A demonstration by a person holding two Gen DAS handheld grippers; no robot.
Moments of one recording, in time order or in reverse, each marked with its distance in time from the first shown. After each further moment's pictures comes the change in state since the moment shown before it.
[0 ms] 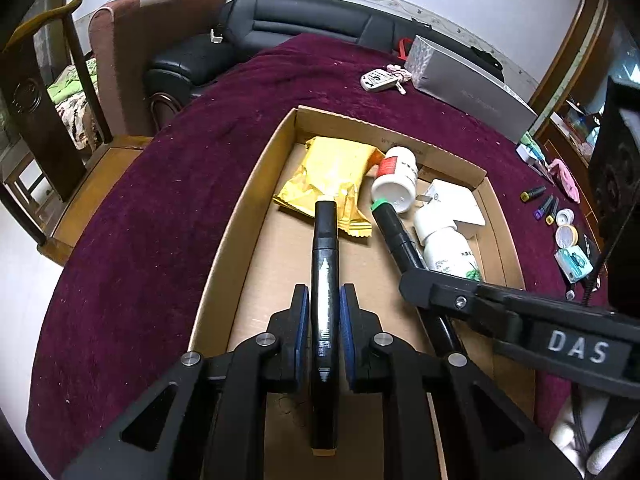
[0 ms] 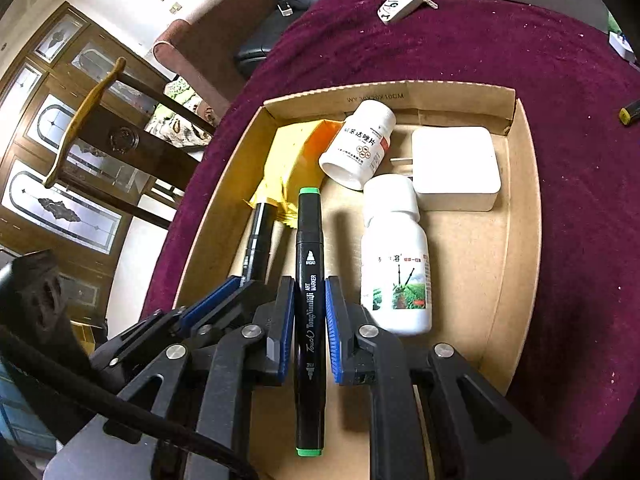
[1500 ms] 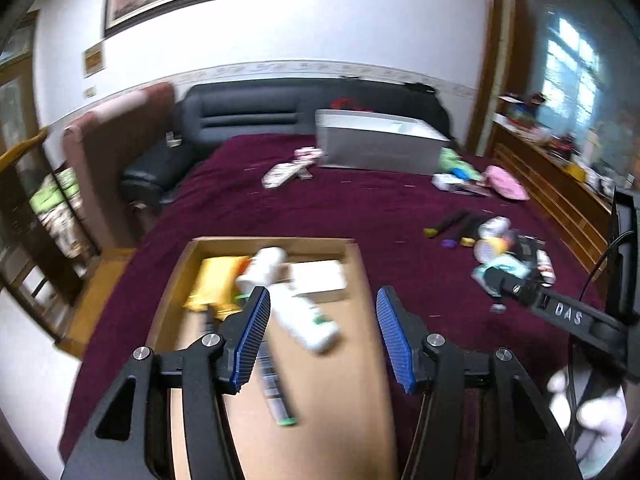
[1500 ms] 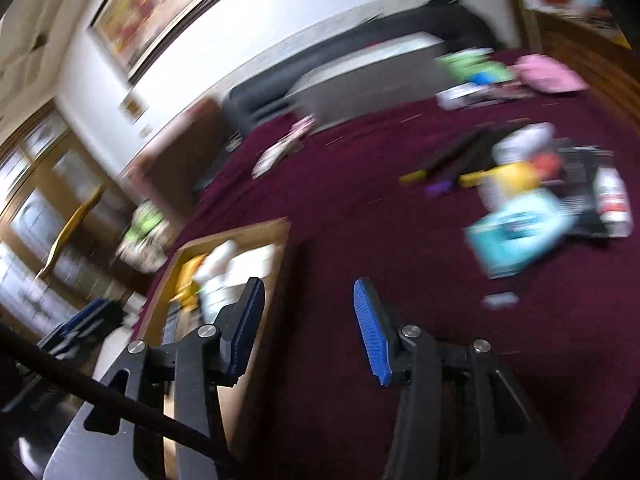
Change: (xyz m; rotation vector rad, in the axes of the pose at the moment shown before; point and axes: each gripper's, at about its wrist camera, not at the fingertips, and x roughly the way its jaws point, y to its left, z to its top) left arm -0.087 -0.138 0.000 0.263 -0.263 -0.019; right arm -0.166 -0.122 -0.063 0.155 -0.515 -0.149
